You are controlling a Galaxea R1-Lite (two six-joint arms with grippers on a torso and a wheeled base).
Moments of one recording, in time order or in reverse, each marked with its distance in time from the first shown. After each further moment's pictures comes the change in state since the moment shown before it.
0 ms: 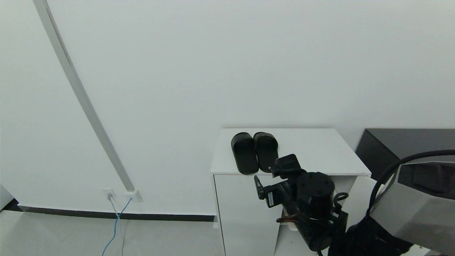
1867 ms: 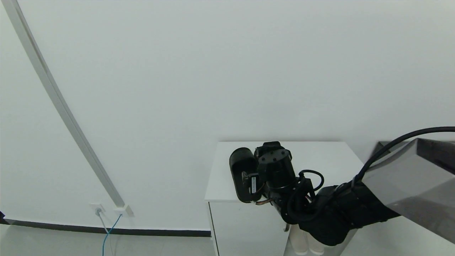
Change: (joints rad) left arm -0.001 0.000 -0.002 0.000 -0.001 -0.007; right arm 0.004 0.014 -0.393 0.665 -0.010 0.360
